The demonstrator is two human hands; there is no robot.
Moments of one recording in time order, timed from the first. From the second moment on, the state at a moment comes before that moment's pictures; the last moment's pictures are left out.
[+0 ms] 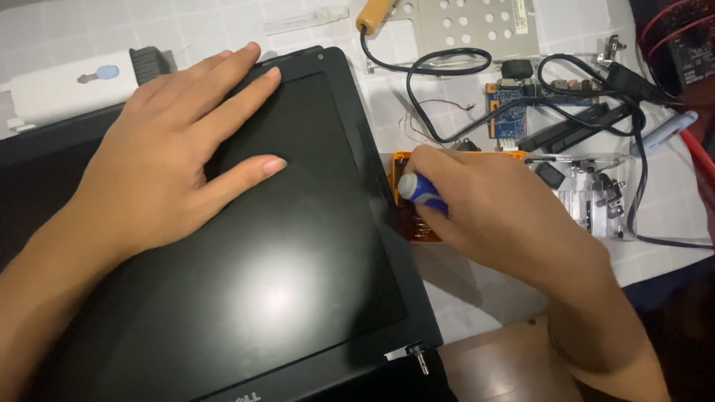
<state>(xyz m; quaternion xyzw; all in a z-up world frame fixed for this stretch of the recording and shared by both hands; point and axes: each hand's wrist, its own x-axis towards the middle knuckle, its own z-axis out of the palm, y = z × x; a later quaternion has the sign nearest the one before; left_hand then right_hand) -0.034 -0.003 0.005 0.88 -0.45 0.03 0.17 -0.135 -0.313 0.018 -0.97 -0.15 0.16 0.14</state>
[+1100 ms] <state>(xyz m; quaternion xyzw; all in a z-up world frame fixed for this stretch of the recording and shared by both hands) -0.058 0.207 0.021 0.93 -0.22 0.07 0.28 -0.024 -0.092 0.135 -0.93 -0.30 0.19 0.14</state>
